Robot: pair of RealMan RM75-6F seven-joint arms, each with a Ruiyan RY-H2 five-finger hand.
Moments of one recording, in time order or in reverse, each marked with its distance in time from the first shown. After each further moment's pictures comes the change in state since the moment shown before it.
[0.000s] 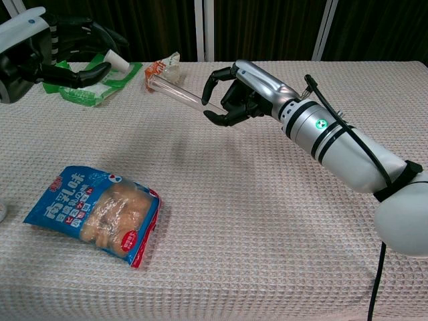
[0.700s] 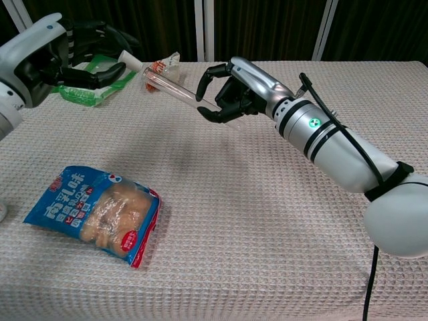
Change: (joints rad) left arm -0.019 -0.094 -0.026 0.067 -0.024 0.011 -0.006; right arm 0.015 -0.026 0.017 0.016 0.009 0.009 0.020
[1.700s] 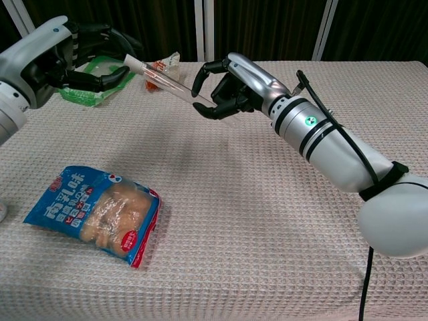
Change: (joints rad) left arm -0.008 -0.006 0.002 0.015 -0.001 -0.003 0.030; right arm 0.009 -0.011 0.008 -0.003 0.006 0.008 0.003
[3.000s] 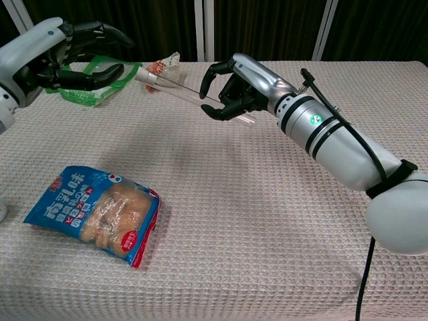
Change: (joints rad) left arm 0.008 0.043 0.022 0.000 0.012 0.005 0.101; right arm -0.017 0.042 0.006 -0.062 0.033 -0.021 -0.134
